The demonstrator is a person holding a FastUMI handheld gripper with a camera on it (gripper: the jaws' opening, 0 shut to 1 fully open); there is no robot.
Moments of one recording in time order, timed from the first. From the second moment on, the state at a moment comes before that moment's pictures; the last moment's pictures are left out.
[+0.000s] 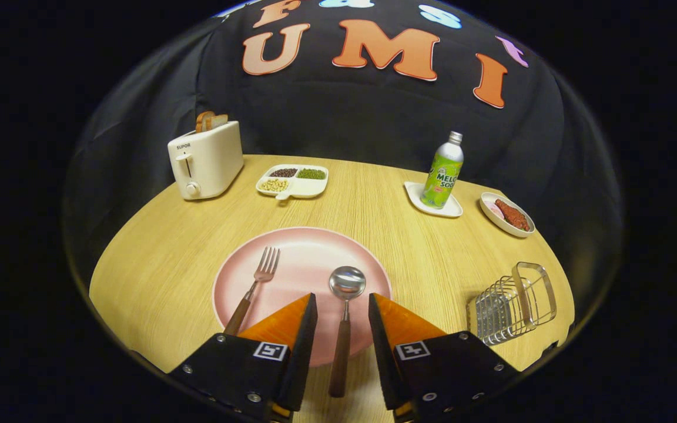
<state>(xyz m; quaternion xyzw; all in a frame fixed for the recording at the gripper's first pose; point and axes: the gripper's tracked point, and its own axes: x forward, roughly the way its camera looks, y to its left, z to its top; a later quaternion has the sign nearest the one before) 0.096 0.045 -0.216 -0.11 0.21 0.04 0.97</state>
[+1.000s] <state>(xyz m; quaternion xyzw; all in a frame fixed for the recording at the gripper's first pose) 0.106 0.037 -0.252 -0.10 0.27 0.01 0.96</state>
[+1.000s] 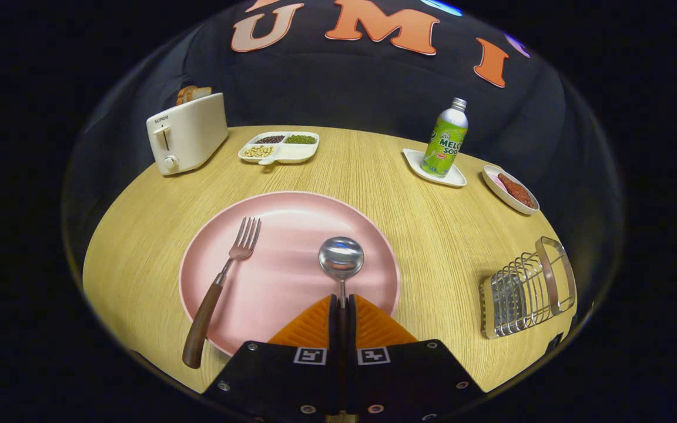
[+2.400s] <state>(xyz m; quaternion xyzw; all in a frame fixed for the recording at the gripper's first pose) -0.002 -0.118 -0.090 -0.14 0.37 0.00 0.92</state>
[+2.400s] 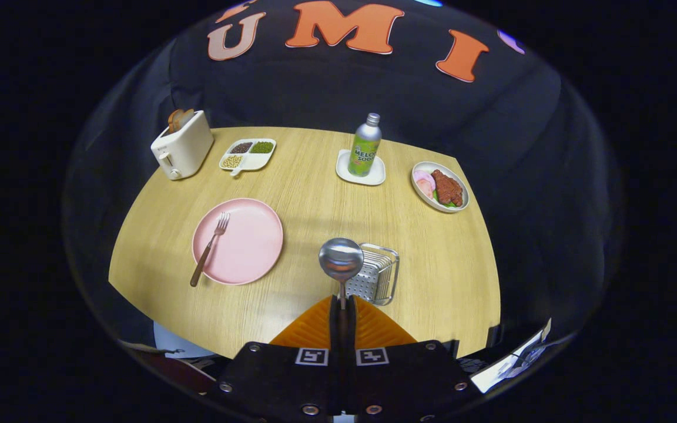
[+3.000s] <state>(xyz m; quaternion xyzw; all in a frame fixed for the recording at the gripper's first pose) 0.013 -0.156 -0.134 -0.13 0.50 0.03 0.86</state>
